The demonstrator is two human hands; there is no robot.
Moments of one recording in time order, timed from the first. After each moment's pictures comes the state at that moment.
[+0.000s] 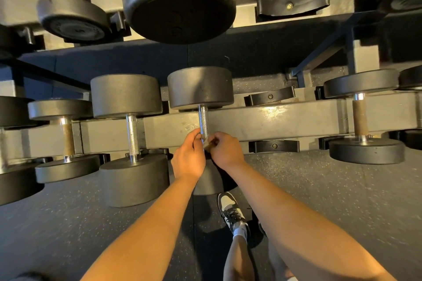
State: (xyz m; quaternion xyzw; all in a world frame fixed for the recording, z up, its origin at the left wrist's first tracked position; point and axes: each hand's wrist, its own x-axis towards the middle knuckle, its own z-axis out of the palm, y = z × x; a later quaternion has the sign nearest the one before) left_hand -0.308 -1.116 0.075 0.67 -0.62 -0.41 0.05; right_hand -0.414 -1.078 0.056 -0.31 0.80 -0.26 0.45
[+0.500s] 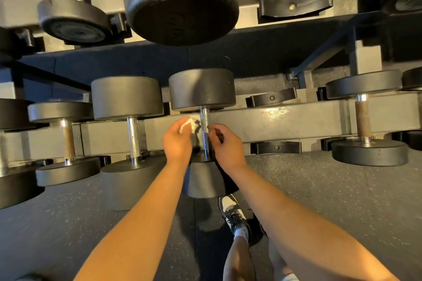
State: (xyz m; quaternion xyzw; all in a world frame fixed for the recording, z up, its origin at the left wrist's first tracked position) left_hand -0.307 -1.166 0.064 0.66 -0.52 -0.50 0.22; right_hand -0.410 -1.081 0.051 -0.26 0.75 -0.44 0.43
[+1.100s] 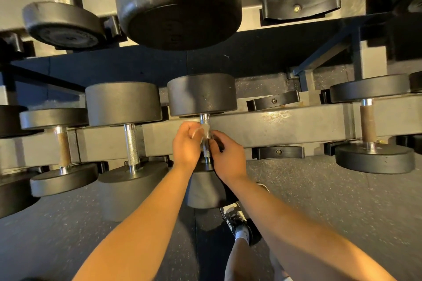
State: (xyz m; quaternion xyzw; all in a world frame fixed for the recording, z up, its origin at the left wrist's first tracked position) left_hand -0.320 -1.175 0.042 0.59 -0.57 -0.54 0.17; right_hand -0.406 -1.083 0.037 -0.27 0.78 -0.40 0.40
